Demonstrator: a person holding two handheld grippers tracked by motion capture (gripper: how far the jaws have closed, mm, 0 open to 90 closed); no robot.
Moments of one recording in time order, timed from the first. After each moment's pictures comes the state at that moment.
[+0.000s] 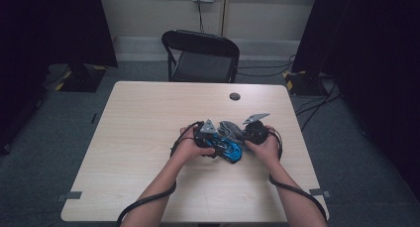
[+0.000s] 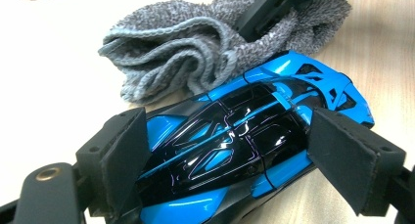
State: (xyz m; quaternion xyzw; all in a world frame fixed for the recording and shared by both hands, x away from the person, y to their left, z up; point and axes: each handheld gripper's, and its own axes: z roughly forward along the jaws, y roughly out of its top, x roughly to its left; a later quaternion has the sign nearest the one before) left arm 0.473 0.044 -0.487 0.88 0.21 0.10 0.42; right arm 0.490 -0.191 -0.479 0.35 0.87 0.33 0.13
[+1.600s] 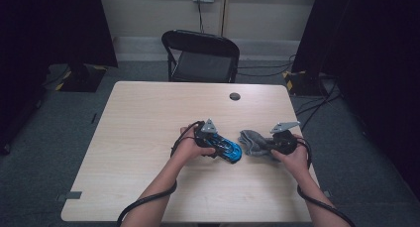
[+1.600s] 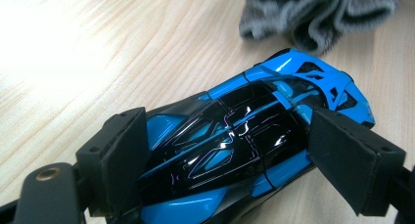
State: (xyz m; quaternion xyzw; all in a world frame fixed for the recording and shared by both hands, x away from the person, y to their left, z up) left arm 0.473 0.043 -0.485 0.88 0.22 0.10 0.41; right arm 0.449 -0.269 -0.462 0.35 0.87 0.33 0.13
